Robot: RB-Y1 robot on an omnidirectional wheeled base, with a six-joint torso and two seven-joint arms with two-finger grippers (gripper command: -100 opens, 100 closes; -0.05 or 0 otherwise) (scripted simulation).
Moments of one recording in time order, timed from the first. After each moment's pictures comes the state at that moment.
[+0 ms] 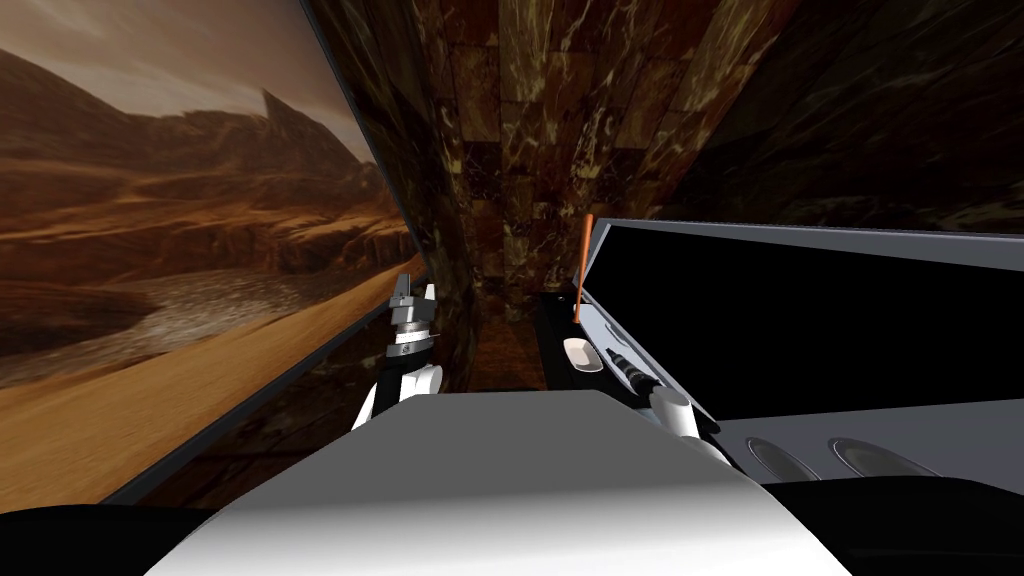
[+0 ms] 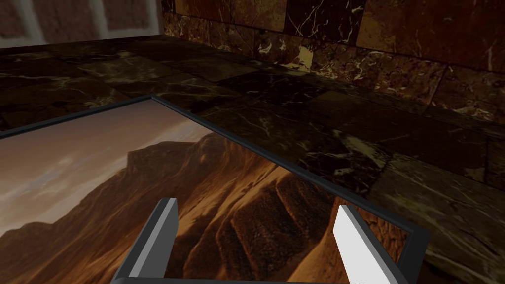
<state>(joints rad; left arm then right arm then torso) 0.47 -0.03 -0.03 -2.31 -0.04 -0.41 0.12 0.31 -0.48 -0.37 -1.19 -1.64 0.27 -0.91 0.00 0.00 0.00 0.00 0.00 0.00</state>
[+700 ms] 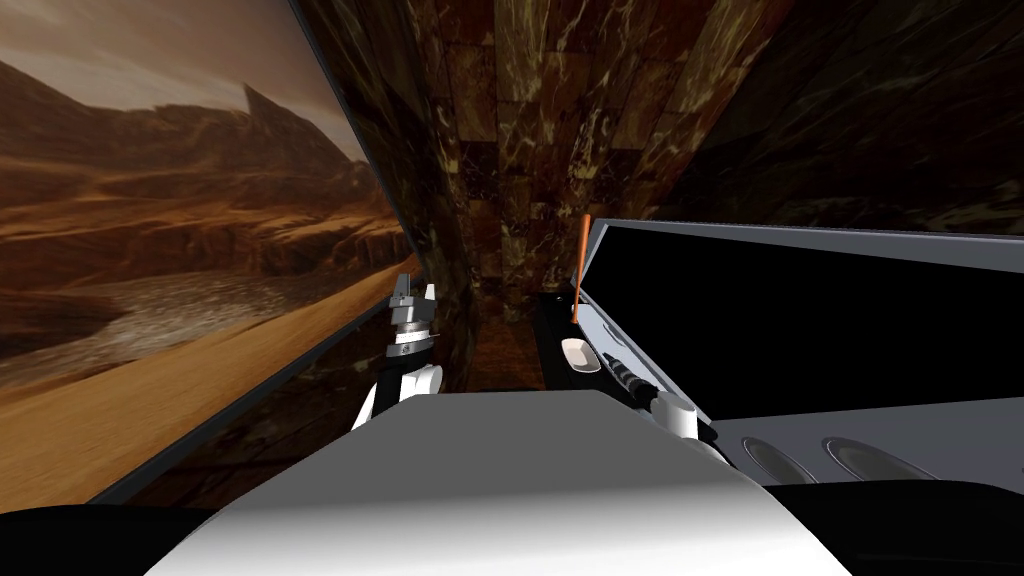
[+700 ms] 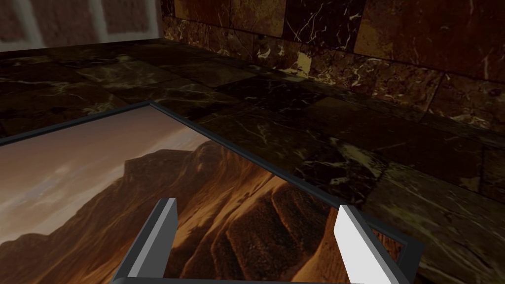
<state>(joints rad) 0.47 -0.03 -0.03 -2.31 -0.04 -0.41 0.12 0.28 -0.52 -0.33 -1.04 -1.85 0.39 -0.97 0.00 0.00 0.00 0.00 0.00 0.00</state>
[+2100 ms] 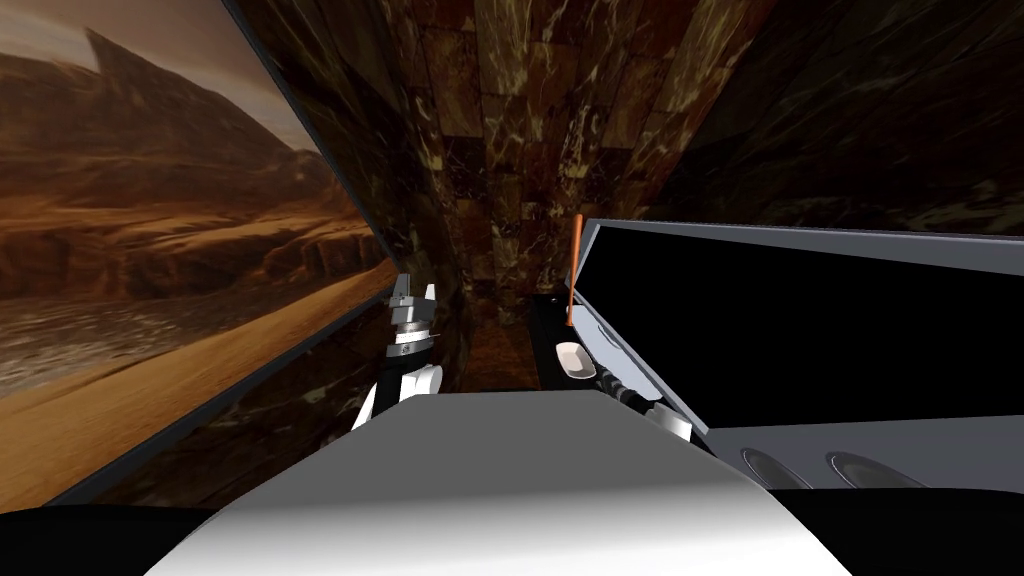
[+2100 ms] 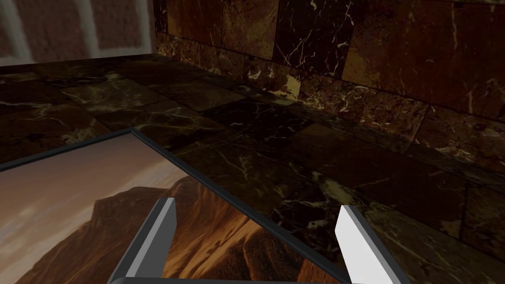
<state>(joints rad) 0.47 -0.03 -0.03 -2.31 -0.04 -0.41 0.12 0.22 -0.55 -0.13 -0.78 -2.23 0.58 -1.06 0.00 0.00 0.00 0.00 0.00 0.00</state>
